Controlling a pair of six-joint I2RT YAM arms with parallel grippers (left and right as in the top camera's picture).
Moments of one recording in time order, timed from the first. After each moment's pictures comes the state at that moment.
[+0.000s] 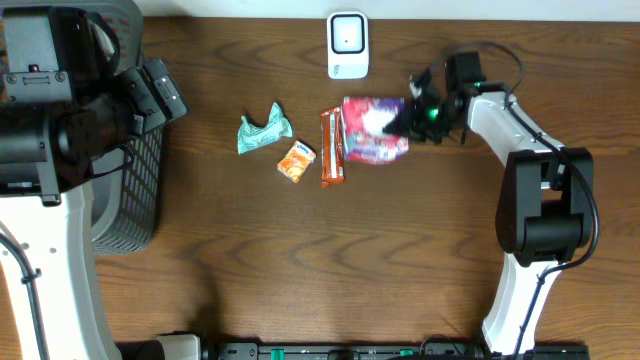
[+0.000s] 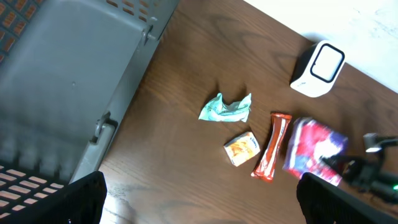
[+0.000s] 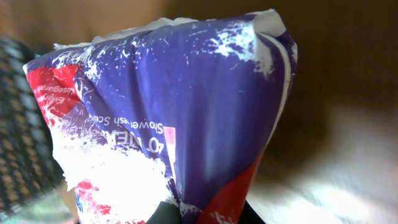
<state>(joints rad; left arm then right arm) 0.04 1.49 2.08 -1.52 0.02 -0.43 0.09 2.15 1.58 -0.64 -0.71 0.30</state>
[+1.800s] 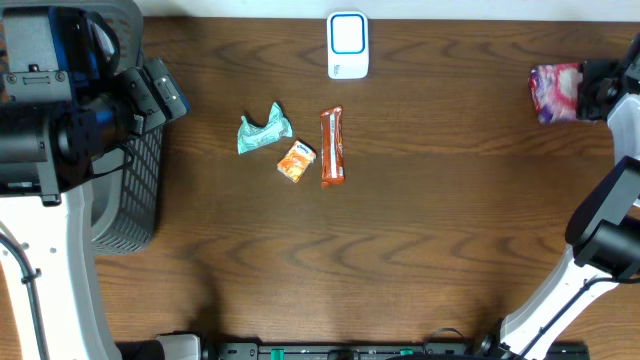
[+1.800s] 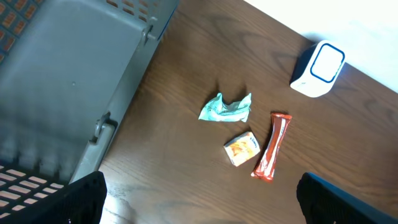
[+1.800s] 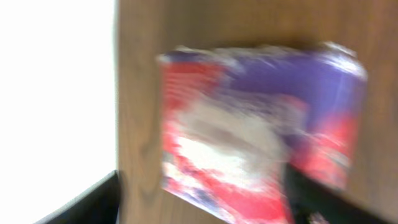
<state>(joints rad) 0.04 1.49 2.08 -1.52 0.02 -0.43 -0.45 2.18 1.75 -0.38 -0.08 1.11</state>
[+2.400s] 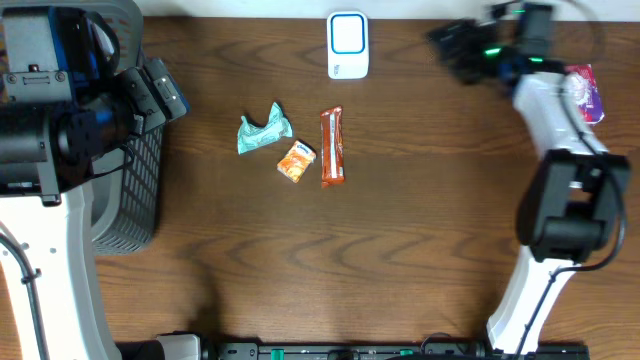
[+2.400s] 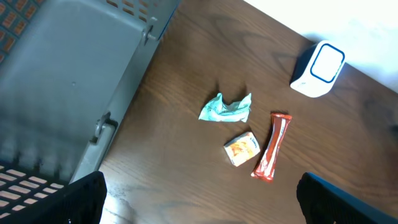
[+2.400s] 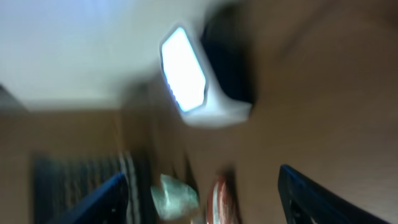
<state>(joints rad) 0.04 1.49 2.08 -1.52 0.02 -0.43 -0.05 2.17 1.75 -0.34 -0.80 0.70</state>
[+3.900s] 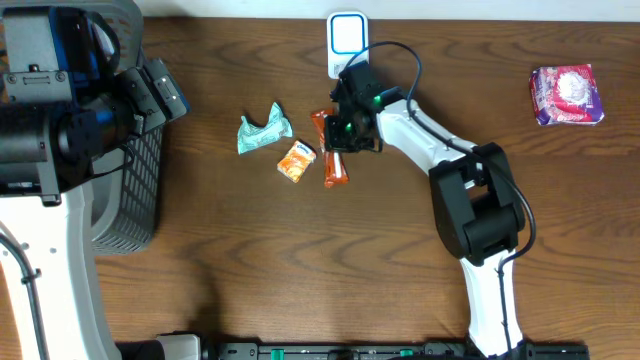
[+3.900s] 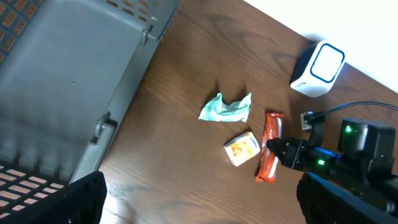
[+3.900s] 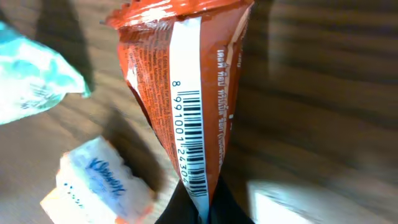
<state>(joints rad) 0.04 1.49 2.08 -1.52 0.02 -0.43 0.44 2.28 1.70 -0.64 -0.37 0.42</state>
